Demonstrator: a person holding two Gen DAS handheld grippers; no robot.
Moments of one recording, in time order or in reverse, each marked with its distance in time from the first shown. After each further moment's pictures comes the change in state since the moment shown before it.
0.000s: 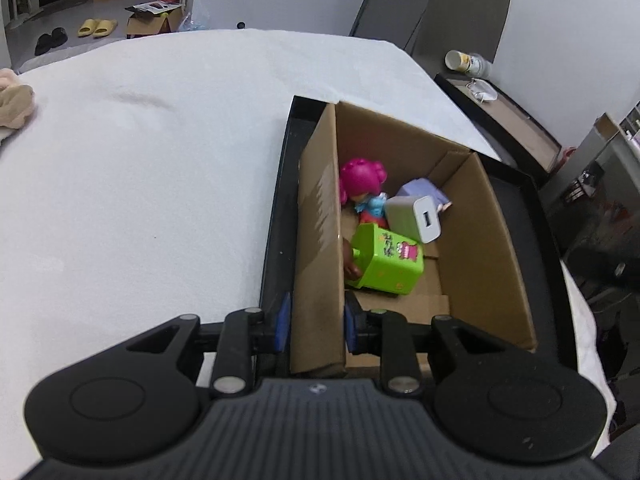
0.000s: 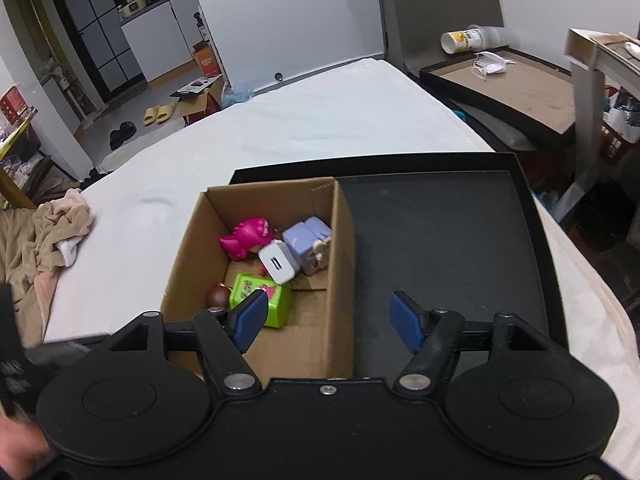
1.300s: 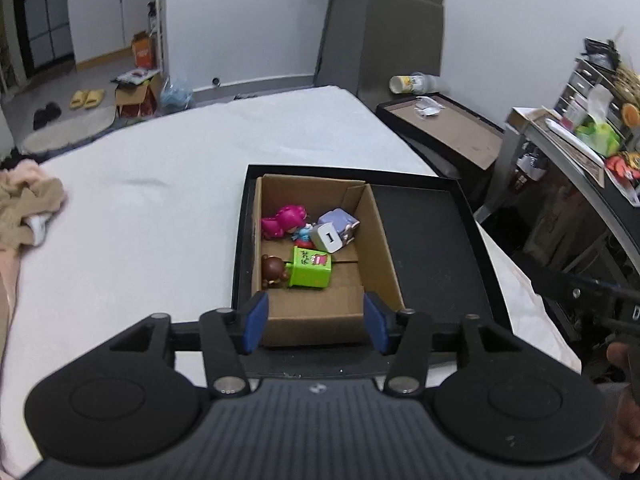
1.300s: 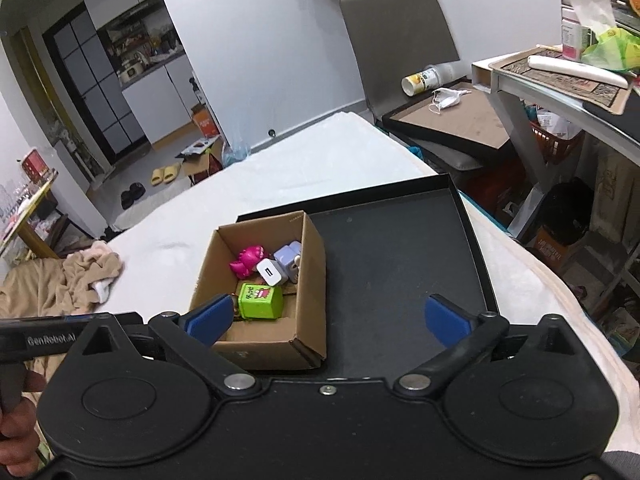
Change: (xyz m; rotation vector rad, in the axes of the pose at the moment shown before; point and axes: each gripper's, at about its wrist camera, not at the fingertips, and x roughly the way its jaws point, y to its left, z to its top) left arm -0.143 -0.094 -0.016 0.172 -0.098 0.043; right arm -0.117 -0.042 -0.042 0.107 -0.169 0.034
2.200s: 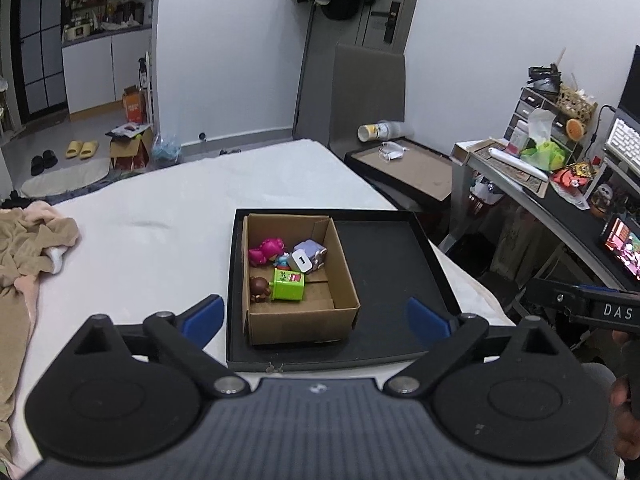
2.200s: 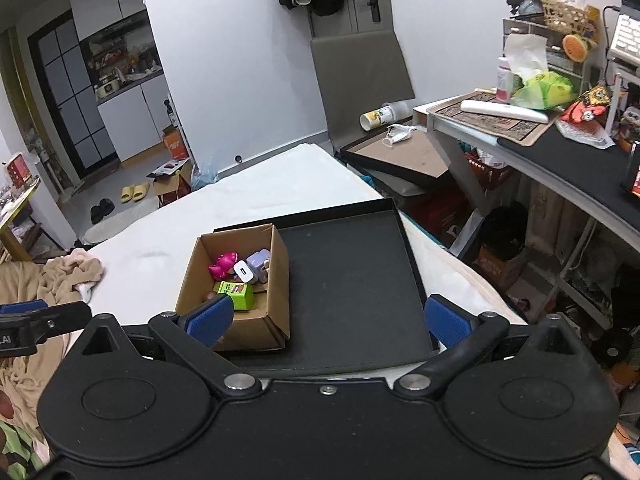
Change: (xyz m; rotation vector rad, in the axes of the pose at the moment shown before) left arm -0.101 -0.019 -0.040 0.050 -0.170 -0.040; right arm -0.098 0.011 -0.029 -0.023 -0.092 -0.146
